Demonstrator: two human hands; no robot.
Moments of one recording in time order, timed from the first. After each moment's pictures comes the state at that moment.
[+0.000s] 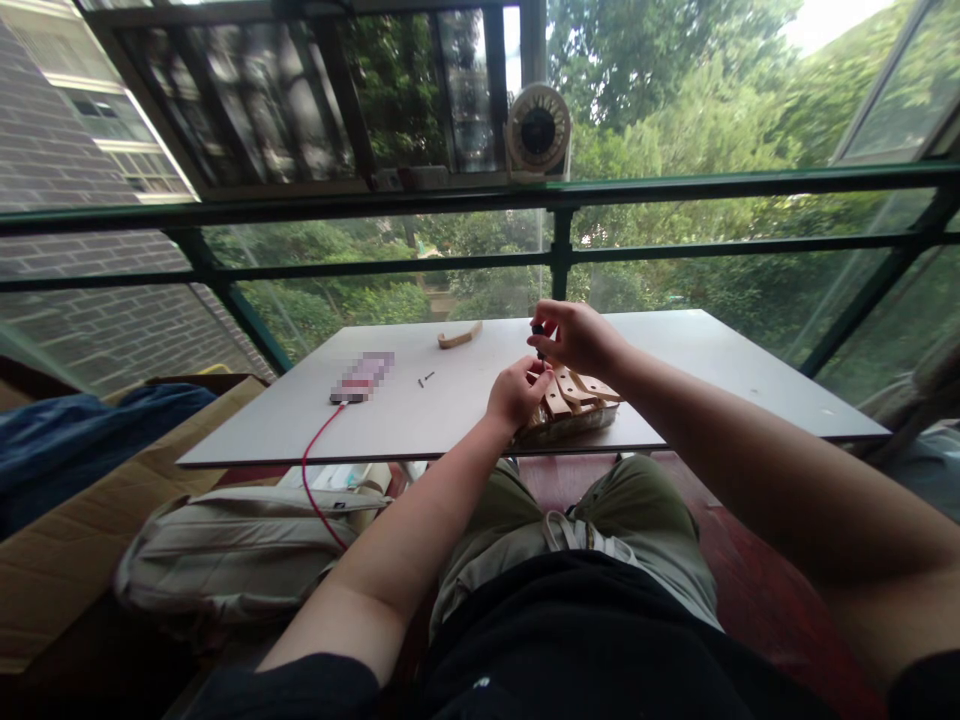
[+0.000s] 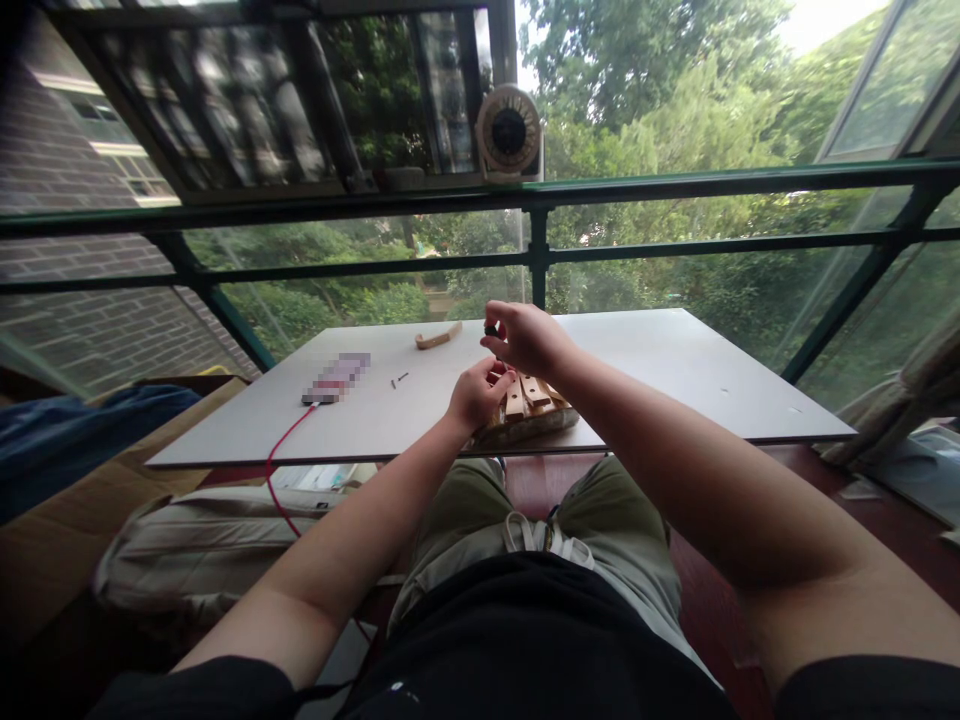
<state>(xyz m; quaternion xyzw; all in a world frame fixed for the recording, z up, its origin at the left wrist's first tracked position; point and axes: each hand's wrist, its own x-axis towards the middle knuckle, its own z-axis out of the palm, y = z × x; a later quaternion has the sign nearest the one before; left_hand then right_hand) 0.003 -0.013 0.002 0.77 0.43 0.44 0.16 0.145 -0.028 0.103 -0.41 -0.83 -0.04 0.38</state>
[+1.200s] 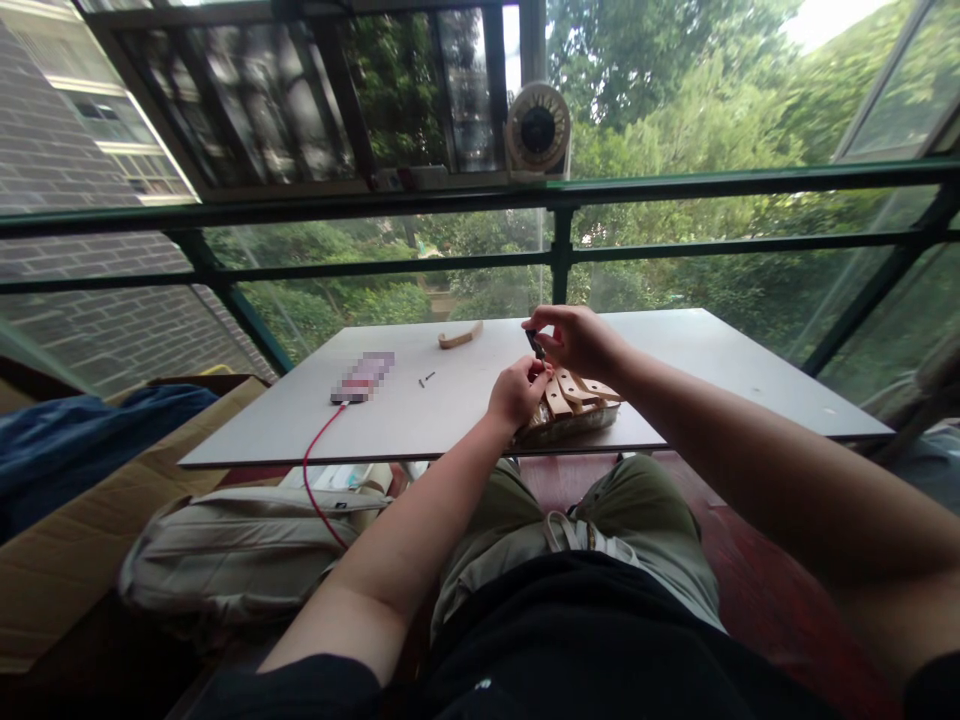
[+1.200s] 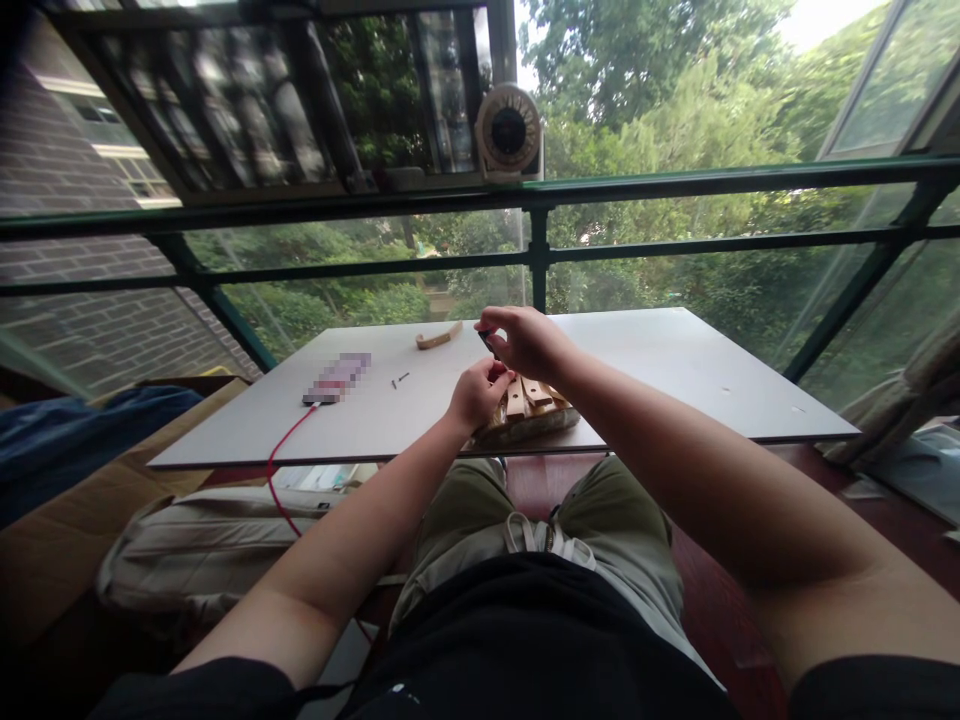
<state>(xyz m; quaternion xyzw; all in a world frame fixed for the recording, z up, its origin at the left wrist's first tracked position) 0.003 -0.007 -0.001 0.77 0.43 0.44 0.15 0.145 -0.029 0.099 -0.35 -0.84 -0.03 0.41</state>
